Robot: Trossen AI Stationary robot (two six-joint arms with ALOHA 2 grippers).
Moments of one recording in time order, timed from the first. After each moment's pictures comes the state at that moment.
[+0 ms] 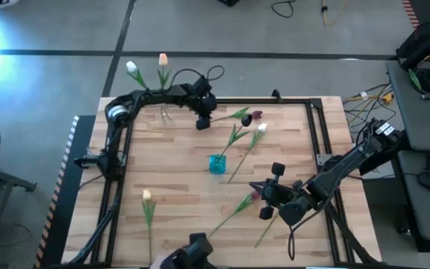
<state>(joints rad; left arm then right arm) 0.68 2.10 1.48 -0.46 0.22 0.56 0.64 1.42 0.94 -0.30 0.92 0.29</state>
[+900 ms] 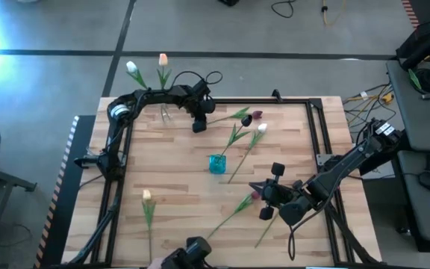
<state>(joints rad) 0.68 2.13 1.48 -0.58 0.23 0.56 0.64 1.42 0.94 -0.30 0.92 0.29</state>
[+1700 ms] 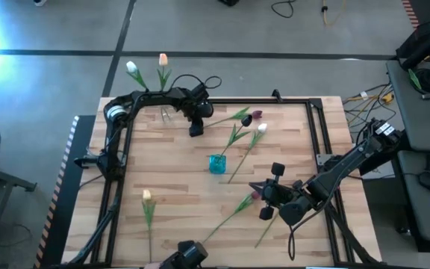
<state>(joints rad) 0.67 2.09 1.41 -0.63 0.18 0.53 0.64 1.42 0.94 -0.30 0.92 0.30</state>
